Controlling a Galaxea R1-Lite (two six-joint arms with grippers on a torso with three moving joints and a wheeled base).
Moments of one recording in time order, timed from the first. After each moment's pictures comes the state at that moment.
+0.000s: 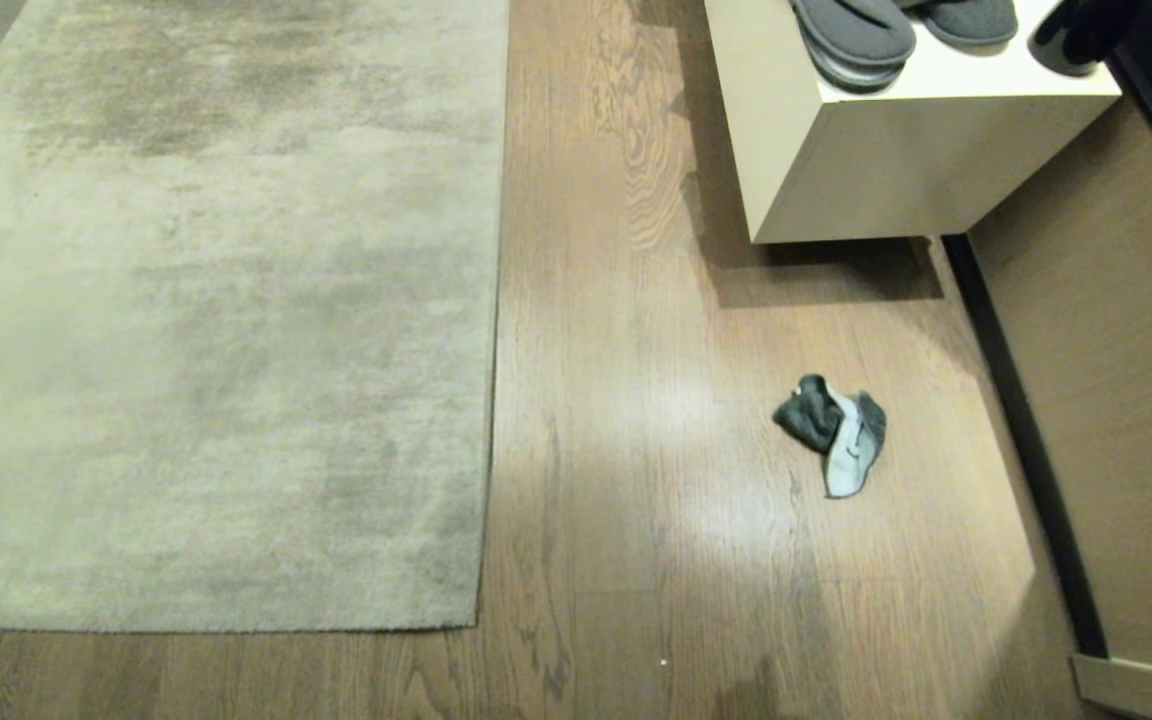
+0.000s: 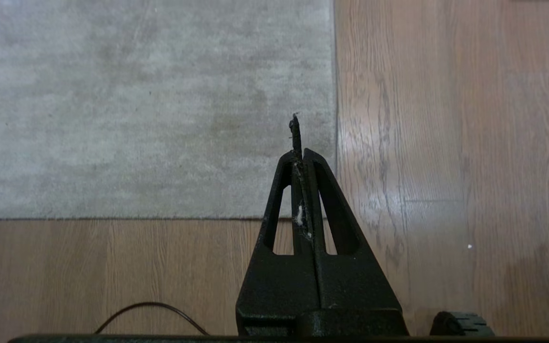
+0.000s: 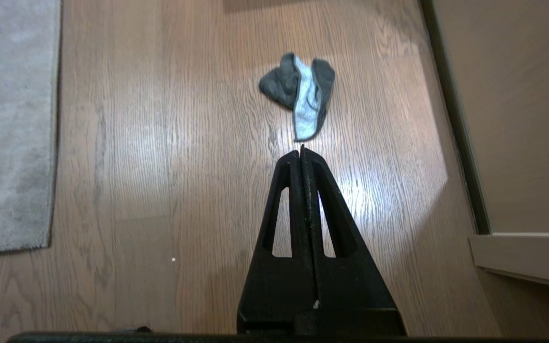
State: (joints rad) left arm 0.00 0.00 0.00 0.00 0.01 -0.04; right arm 0.01 0.00 0.00 -0.02 -0.04 0.09
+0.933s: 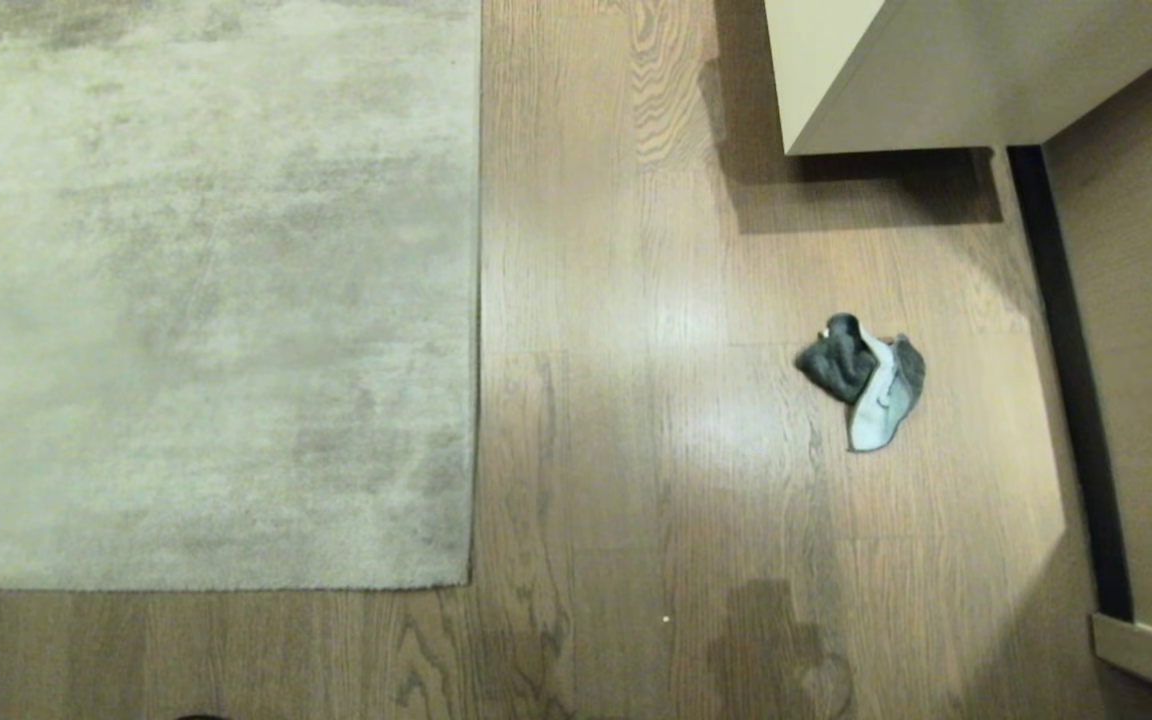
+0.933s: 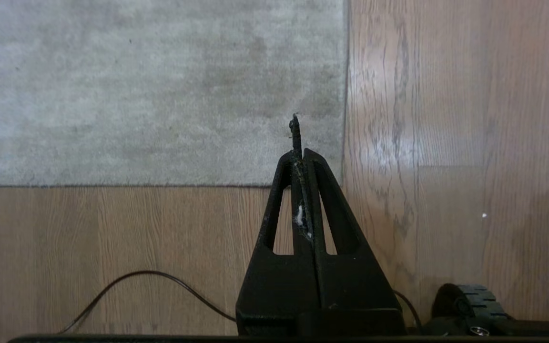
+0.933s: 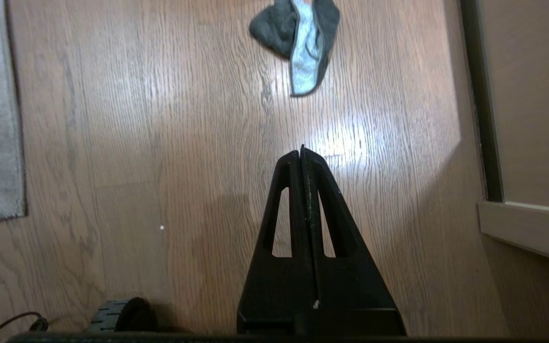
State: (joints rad) left arm 0.00 0.00 0.00 0.00 0.01 -0.04; right arm 0.01 0.00 0.00 -0.02 -0.04 0.09
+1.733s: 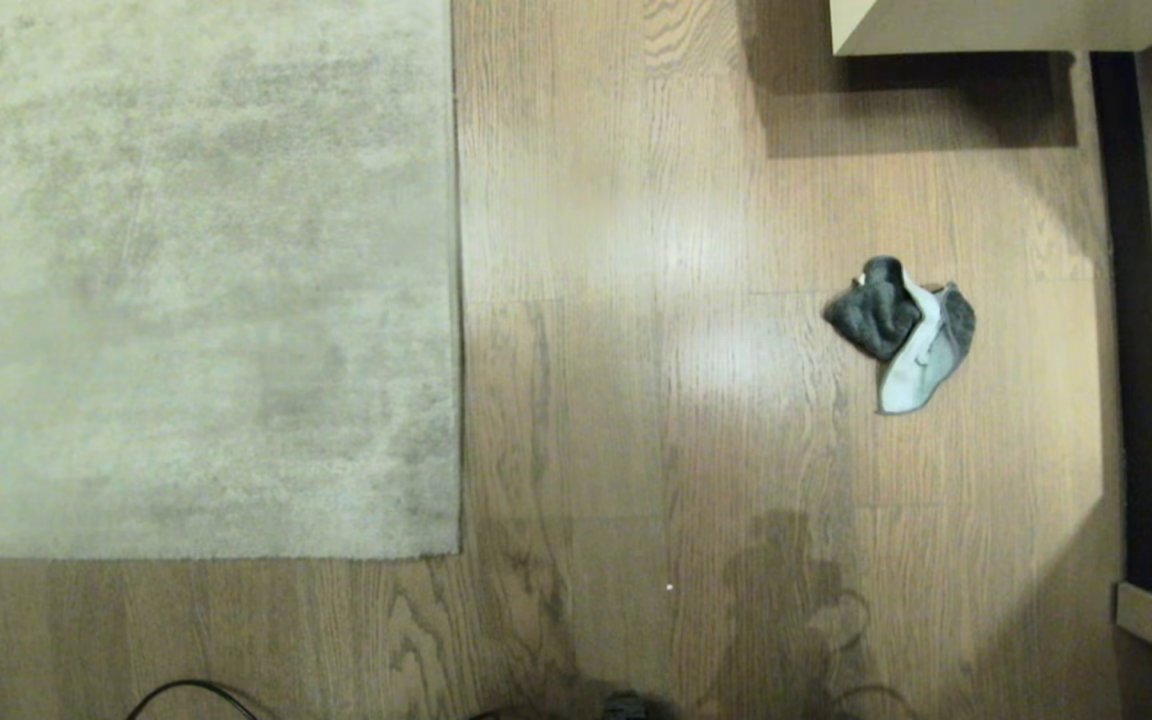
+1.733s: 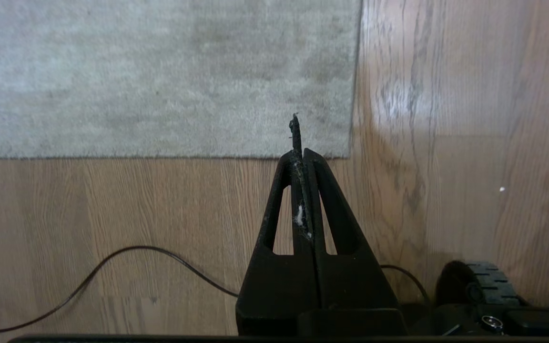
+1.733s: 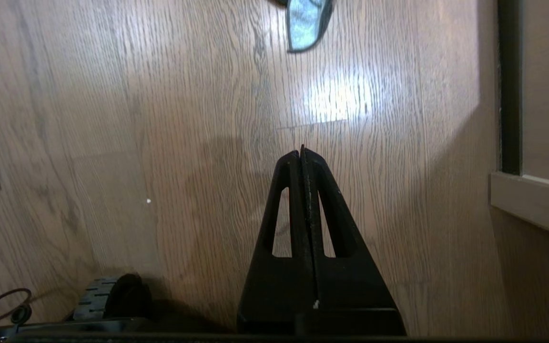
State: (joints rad) left arm 0.00 0.00 0.00 0.00 0.01 -0.04; right arm 0.01 0.00 0.00 -0.02 -0.04 0.09
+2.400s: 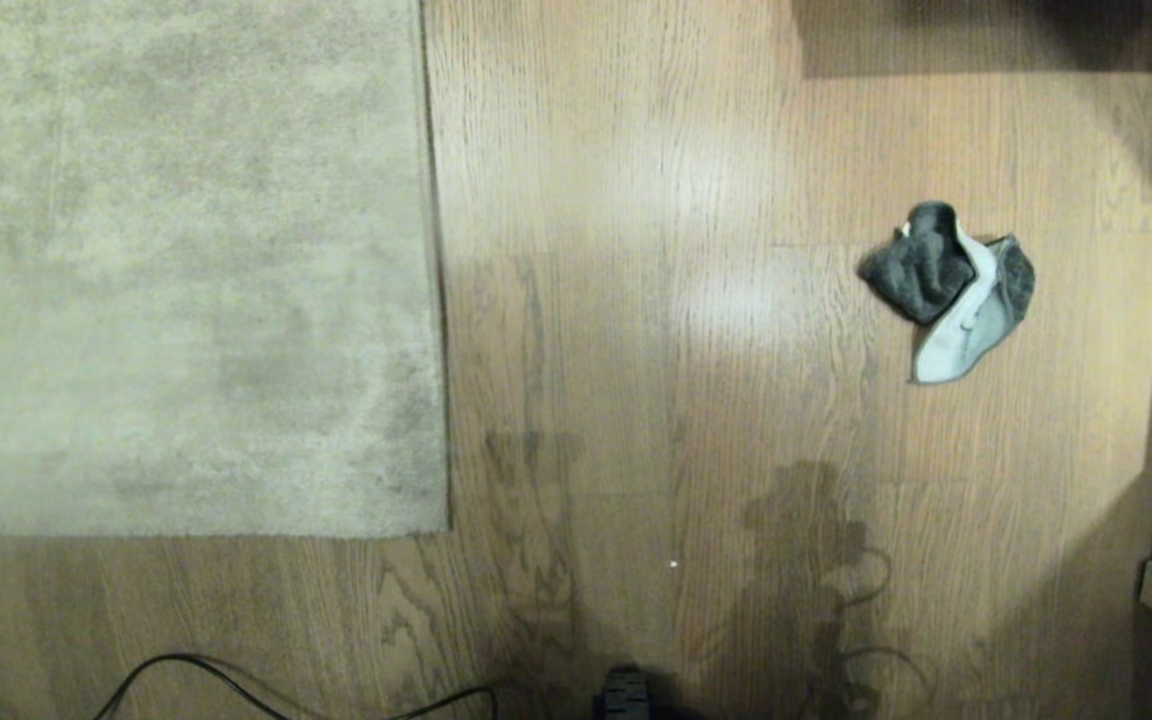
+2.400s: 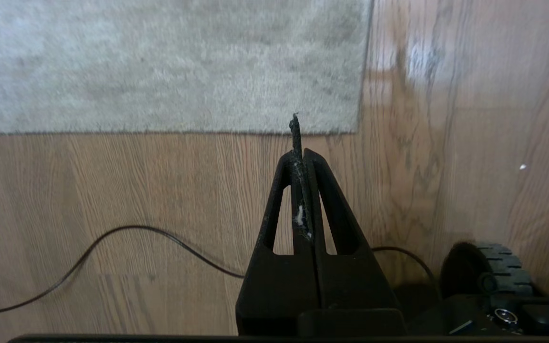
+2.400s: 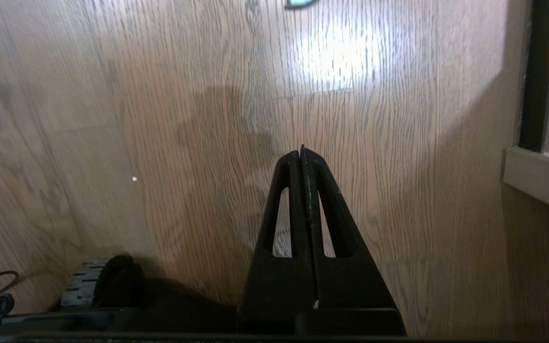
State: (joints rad) left arm 0.00 0.00 0.00 0.00 0.01 -0.04; right arm 0.01 0.00 0.00 -0.02 -0.04 0.09
